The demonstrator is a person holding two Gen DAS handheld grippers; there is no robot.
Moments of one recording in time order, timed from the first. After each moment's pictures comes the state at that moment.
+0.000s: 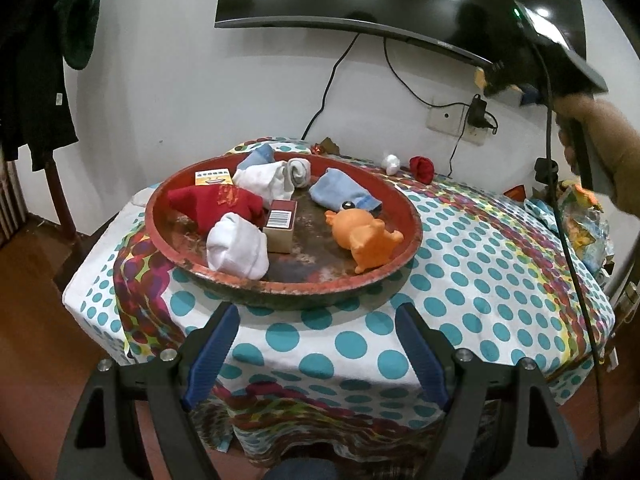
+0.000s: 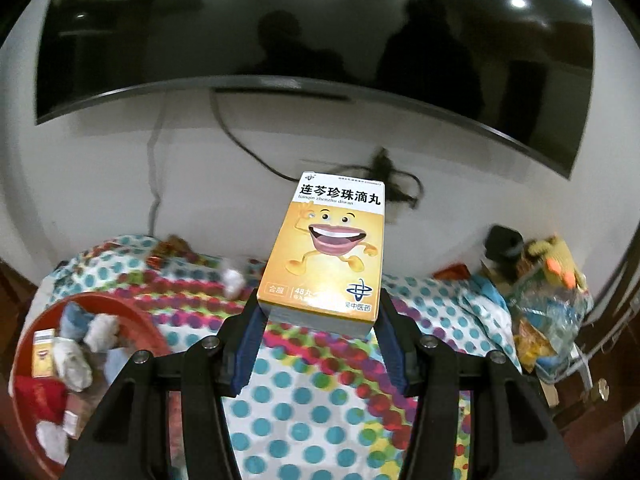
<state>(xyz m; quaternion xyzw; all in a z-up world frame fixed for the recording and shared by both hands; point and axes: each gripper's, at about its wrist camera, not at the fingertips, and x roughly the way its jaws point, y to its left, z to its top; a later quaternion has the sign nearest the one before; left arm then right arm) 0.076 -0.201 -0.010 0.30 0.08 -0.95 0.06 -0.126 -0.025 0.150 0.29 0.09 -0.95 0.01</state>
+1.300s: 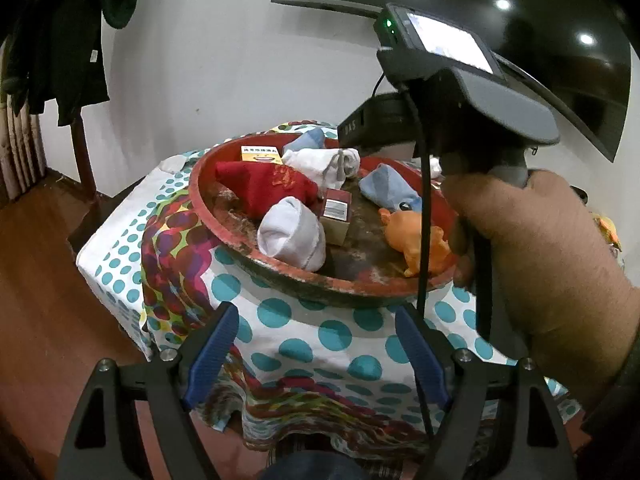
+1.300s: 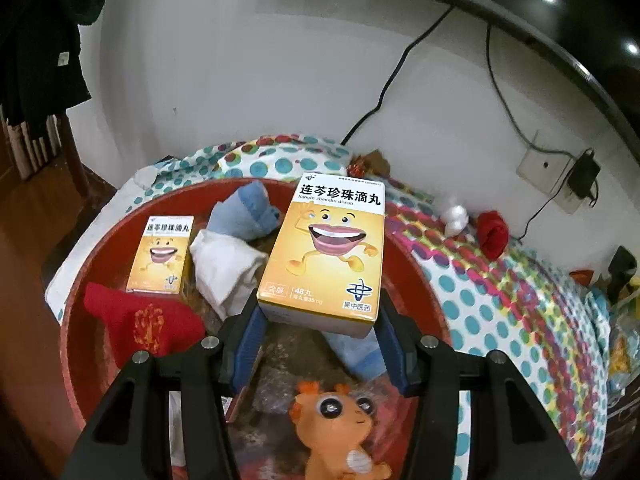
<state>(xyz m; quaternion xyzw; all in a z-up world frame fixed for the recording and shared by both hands) 0.076 -0.240 -0.016 0.32 0.14 -0.93 0.11 -0.068 -0.233 0.022 0.36 0.17 -0.90 0.16</state>
